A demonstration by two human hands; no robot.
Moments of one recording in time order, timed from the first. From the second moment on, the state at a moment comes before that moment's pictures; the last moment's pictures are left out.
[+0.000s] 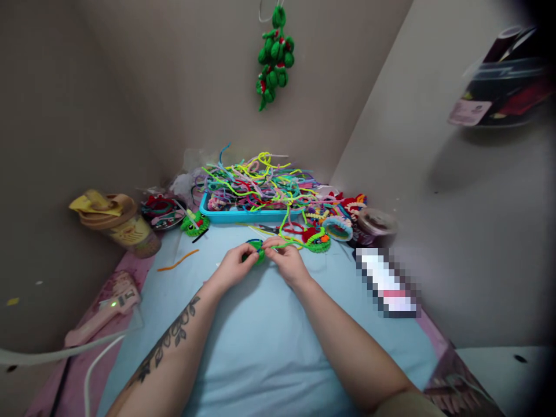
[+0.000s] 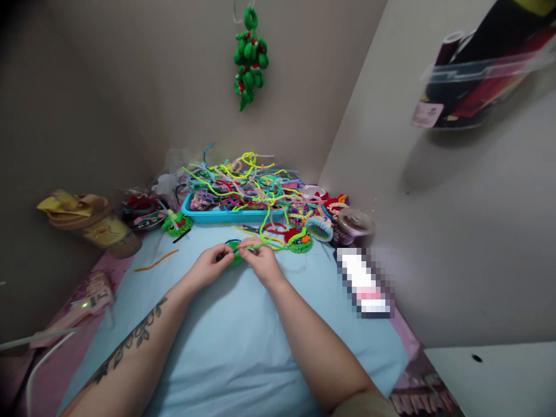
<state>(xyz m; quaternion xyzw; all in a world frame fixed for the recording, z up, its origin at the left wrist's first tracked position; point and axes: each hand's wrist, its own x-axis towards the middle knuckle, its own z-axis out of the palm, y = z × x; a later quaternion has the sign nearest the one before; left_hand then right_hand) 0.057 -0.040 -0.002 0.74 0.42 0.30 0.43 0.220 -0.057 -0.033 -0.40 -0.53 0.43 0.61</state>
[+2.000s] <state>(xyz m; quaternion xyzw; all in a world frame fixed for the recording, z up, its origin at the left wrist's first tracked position) 0.045 -0.033 -0.003 0.68 0.42 0.30 0.52 0.228 -0.055 -0.028 -0.43 -0.37 0.49 0.66</state>
